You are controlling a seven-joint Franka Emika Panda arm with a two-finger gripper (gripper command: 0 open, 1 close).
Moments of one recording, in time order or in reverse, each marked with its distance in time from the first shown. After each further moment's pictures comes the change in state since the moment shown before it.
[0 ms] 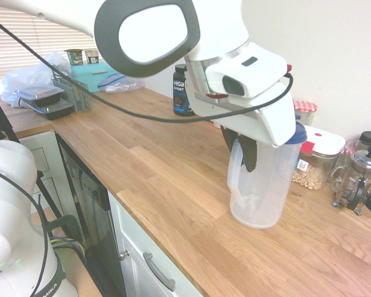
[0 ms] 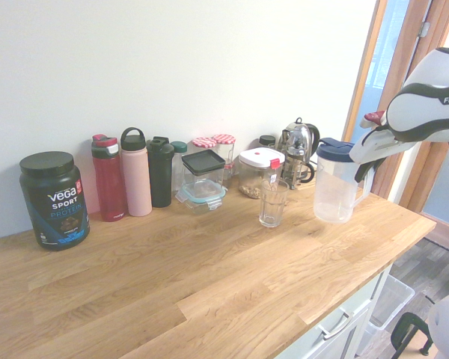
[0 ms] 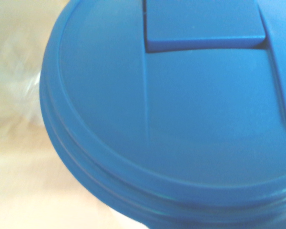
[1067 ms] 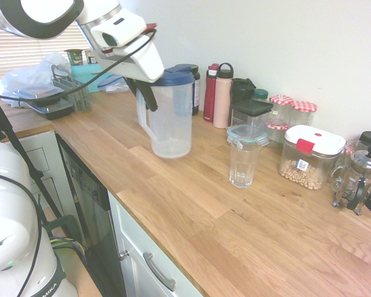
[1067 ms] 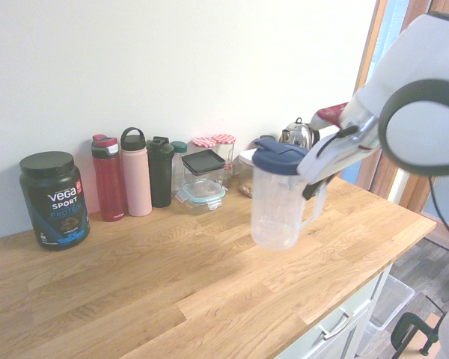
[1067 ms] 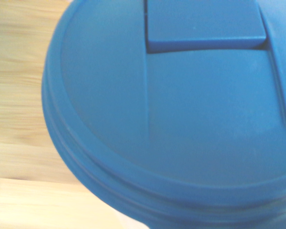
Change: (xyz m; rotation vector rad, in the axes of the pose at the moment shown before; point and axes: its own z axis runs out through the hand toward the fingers) arm -0.246 -0.149 -0.087 0.144 -0.018 -0.251
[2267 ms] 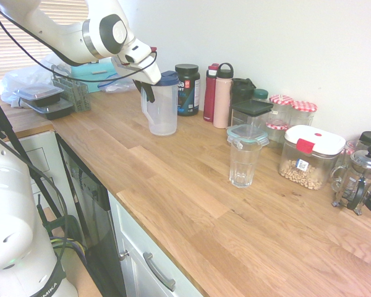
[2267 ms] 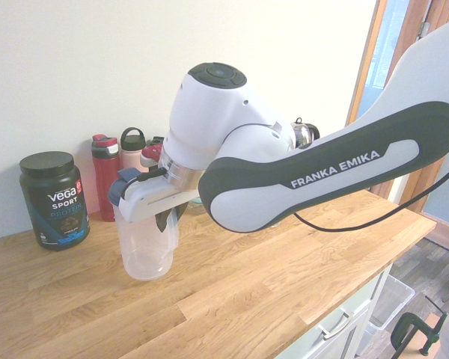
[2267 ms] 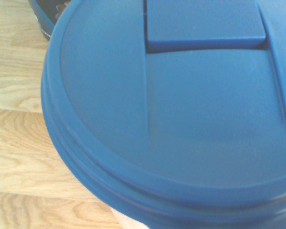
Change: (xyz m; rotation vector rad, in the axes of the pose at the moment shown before) arm -0.044 -0.209 0.114 0.035 -0.053 0.014
